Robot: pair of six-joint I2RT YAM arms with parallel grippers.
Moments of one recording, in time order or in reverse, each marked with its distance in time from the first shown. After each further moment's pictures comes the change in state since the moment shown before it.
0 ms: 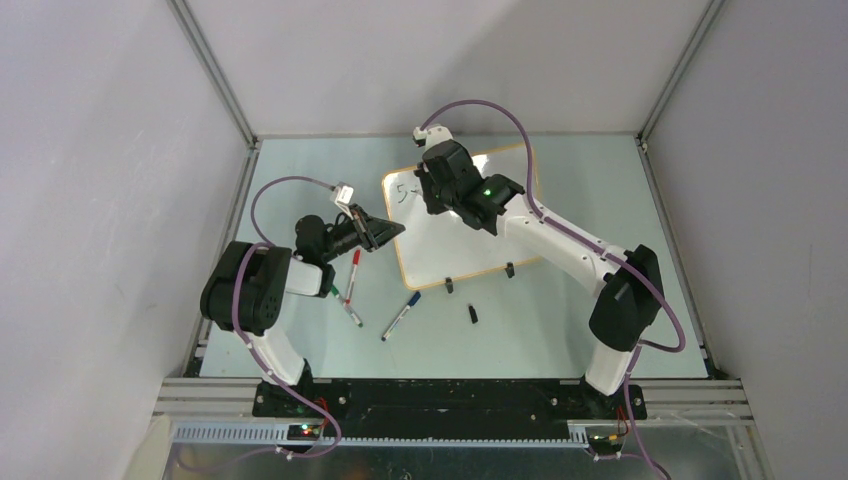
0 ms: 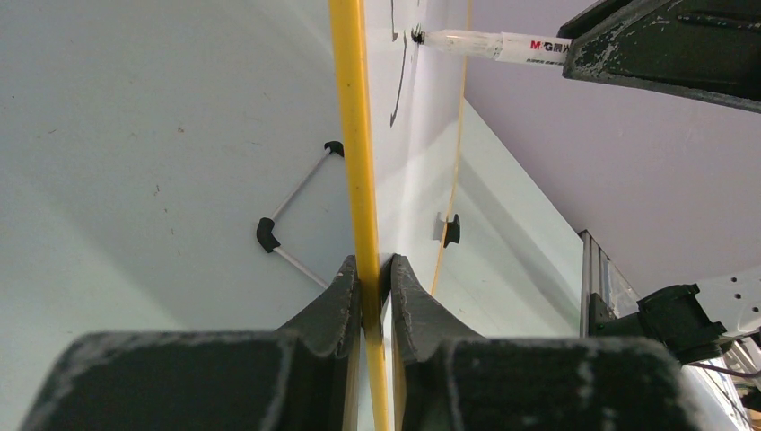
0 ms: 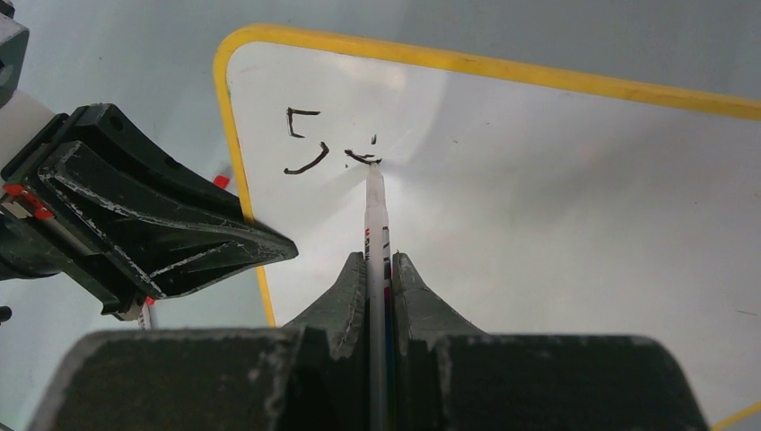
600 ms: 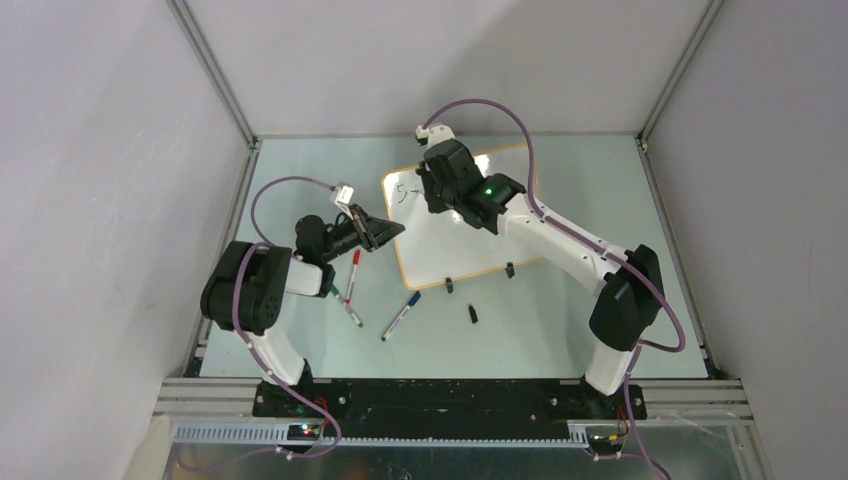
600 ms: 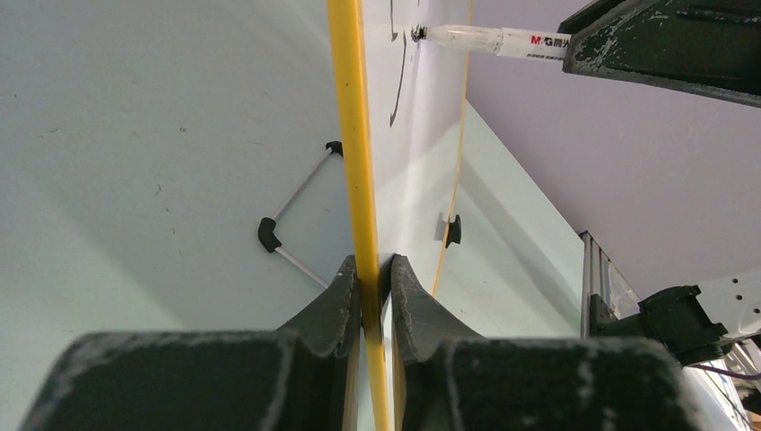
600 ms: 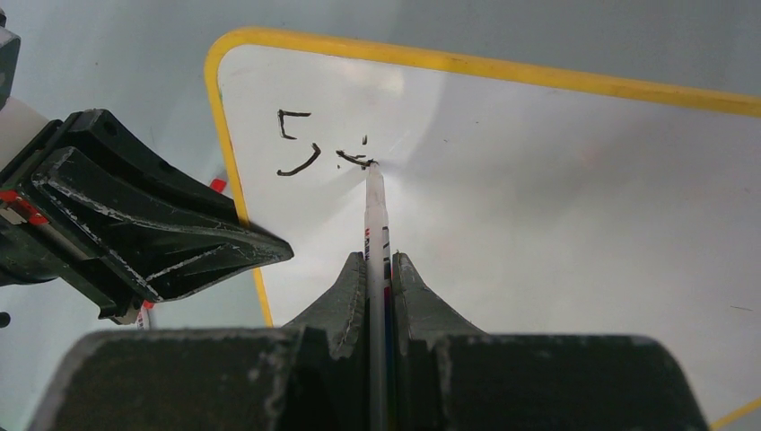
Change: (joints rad) left arm 0.000 0.003 0.000 0.001 -0.003 0.000; right arm -0.007 0.000 0.000 -0.002 0.003 0.007
